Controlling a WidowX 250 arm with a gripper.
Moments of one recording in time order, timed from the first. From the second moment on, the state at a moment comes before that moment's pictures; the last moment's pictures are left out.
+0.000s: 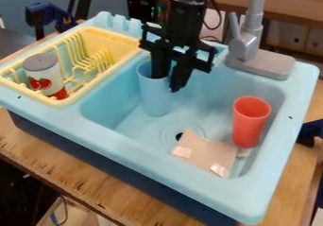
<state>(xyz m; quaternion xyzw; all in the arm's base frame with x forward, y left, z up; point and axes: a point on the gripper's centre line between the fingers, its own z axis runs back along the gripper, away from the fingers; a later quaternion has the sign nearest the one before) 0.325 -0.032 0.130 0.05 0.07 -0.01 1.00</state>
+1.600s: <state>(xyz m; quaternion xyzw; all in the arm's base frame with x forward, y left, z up) 0.246 -0.027 0.148 0.00 0.09 -0.08 0.99</state>
